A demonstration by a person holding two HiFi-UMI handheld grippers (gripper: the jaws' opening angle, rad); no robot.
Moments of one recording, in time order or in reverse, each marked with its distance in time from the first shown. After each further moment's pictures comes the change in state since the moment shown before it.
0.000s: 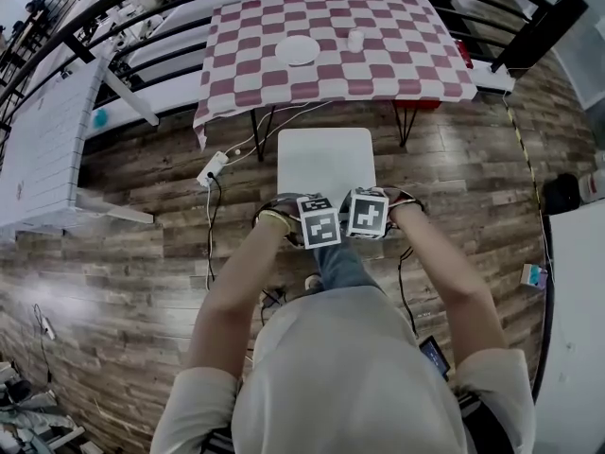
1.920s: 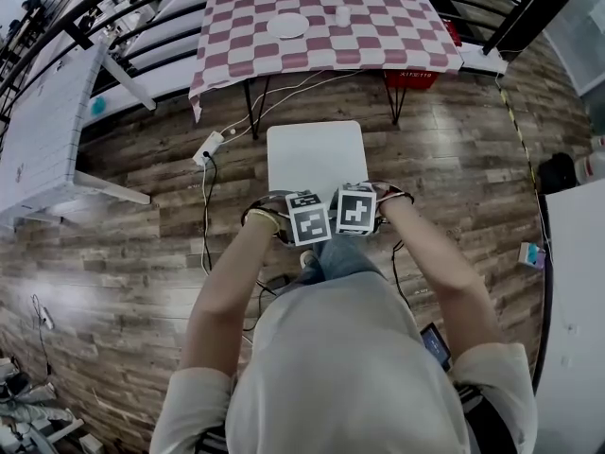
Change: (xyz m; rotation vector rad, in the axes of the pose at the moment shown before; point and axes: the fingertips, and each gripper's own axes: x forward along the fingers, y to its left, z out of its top) left arm 0.001 -0.111 0.000 -0.030 0.026 -0.024; right arm 0.010 0.109 -0.001 -0.033 -0.012 0.023
